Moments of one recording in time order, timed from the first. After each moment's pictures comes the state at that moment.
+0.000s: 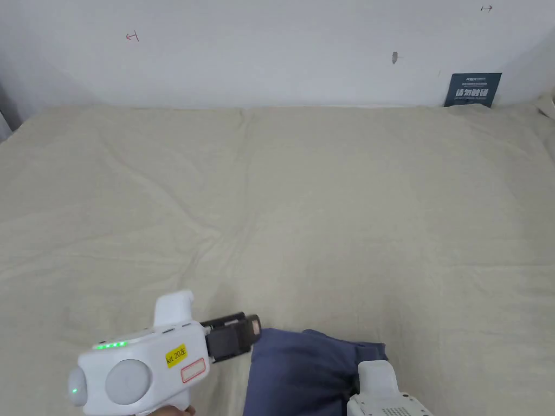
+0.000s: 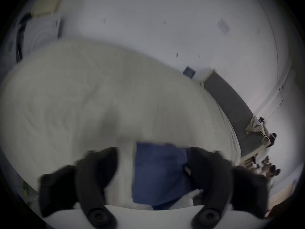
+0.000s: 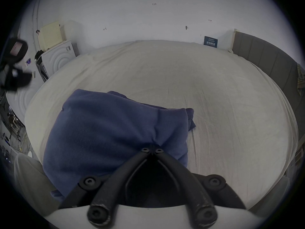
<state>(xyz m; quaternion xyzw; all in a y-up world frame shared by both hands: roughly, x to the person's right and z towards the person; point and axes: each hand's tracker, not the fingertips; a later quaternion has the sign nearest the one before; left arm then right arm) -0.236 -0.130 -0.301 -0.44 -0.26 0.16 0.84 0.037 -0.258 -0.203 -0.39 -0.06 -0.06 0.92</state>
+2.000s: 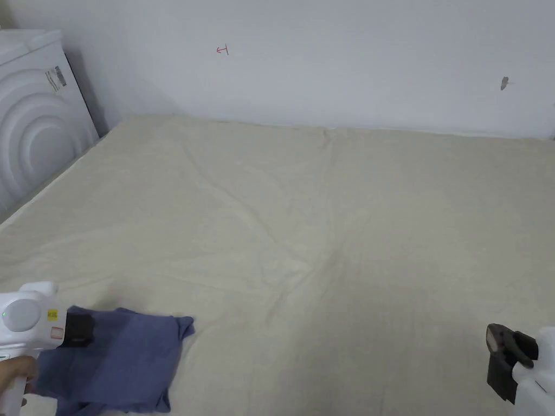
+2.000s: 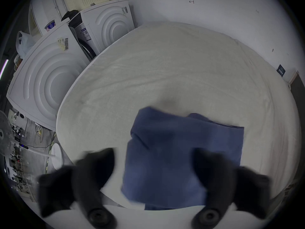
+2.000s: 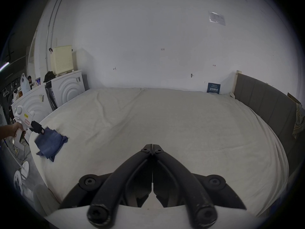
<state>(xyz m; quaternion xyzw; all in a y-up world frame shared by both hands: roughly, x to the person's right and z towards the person) -0.555 -0.128 -0.471 -0.52 0.09 0.00 0.85 0.032 -0.098 -0.275 -0.23 -0.05 -0.03 0.97</state>
